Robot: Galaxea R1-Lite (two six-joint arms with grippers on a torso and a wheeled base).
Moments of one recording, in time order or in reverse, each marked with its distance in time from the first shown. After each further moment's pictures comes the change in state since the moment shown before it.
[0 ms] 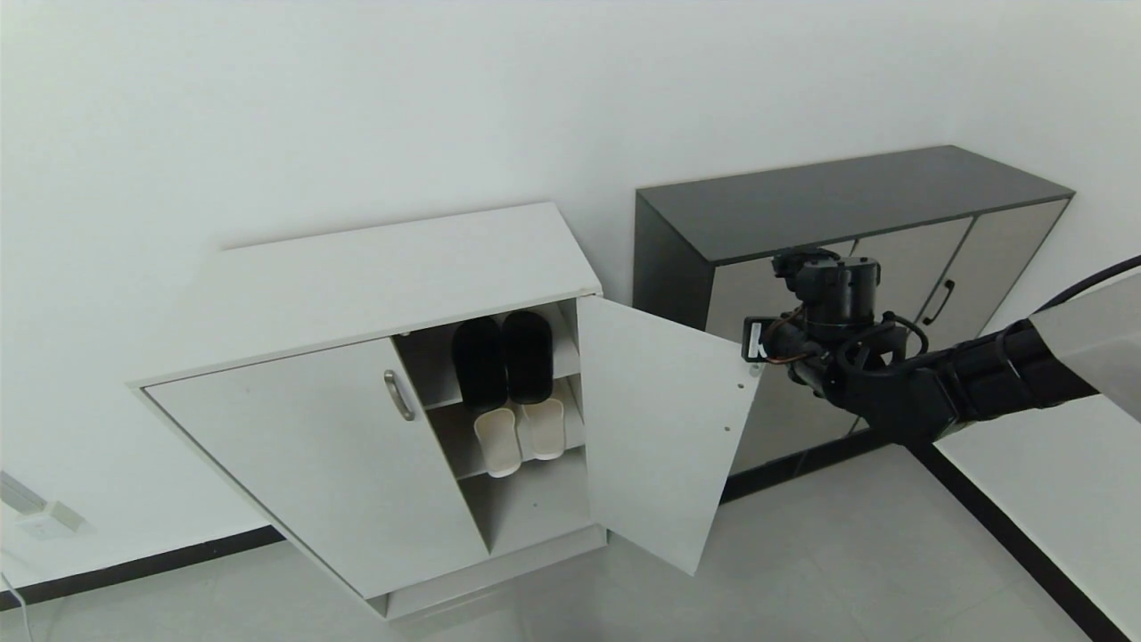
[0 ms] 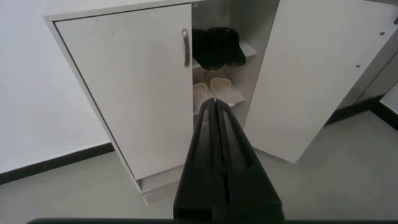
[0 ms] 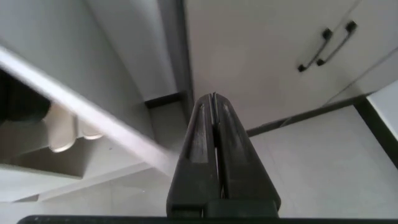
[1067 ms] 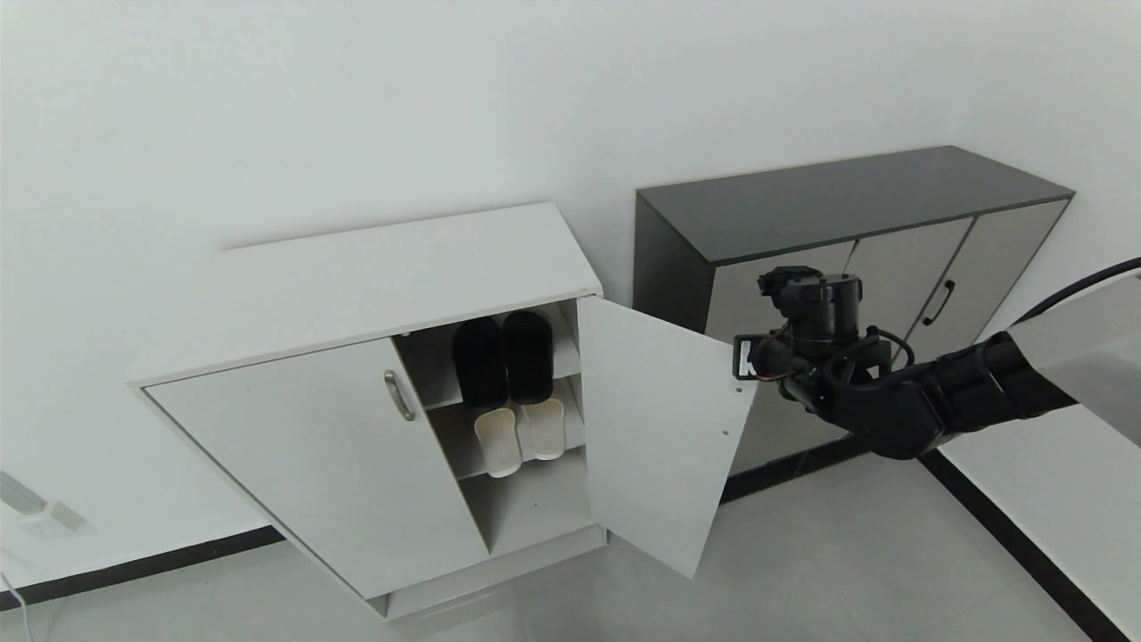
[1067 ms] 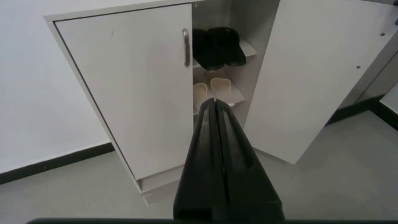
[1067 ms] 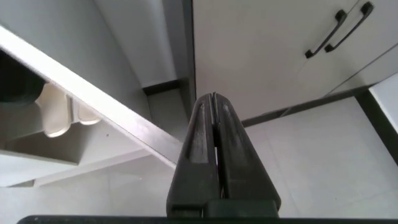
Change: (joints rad) left arm 0.000 0.000 0.000 0.000 0.000 0.000; right arm 0.024 0.021 0.024 0.017 0.000 0.000
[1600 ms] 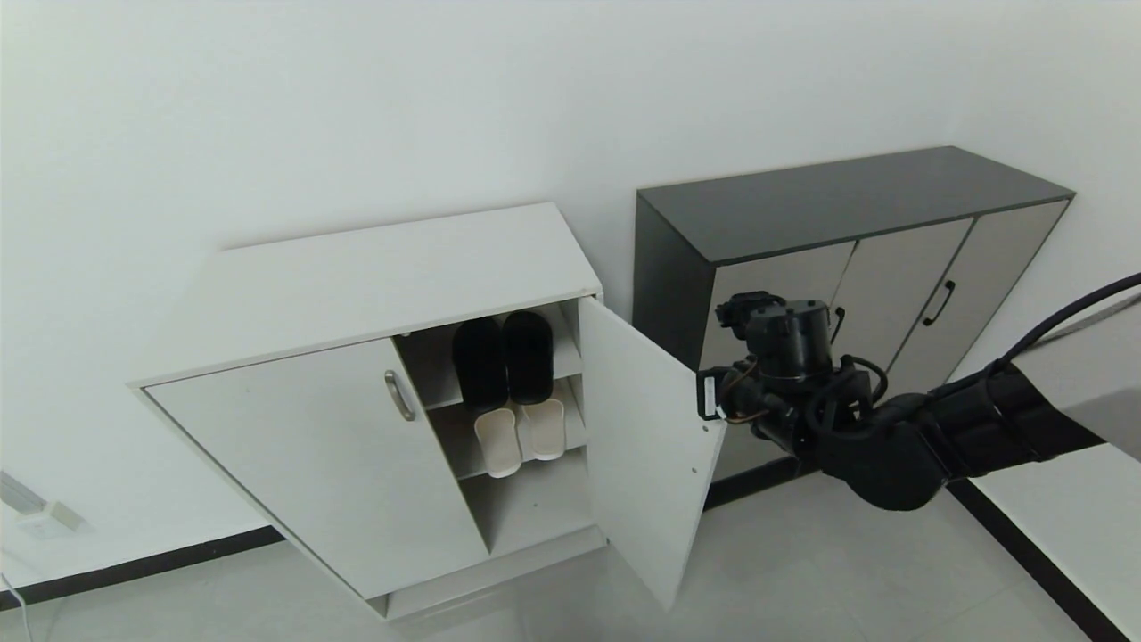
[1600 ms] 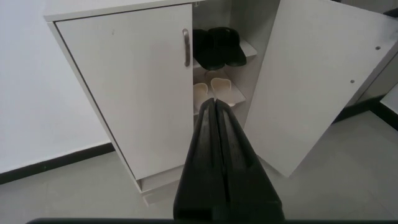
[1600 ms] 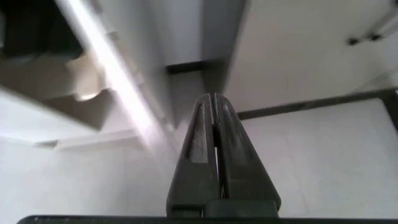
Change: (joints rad) left arm 0.000 0.000 0.000 0.000 0.000 0.000; right arm 0.154 -0.064 0.123 -0.004 -0.002 -0.001
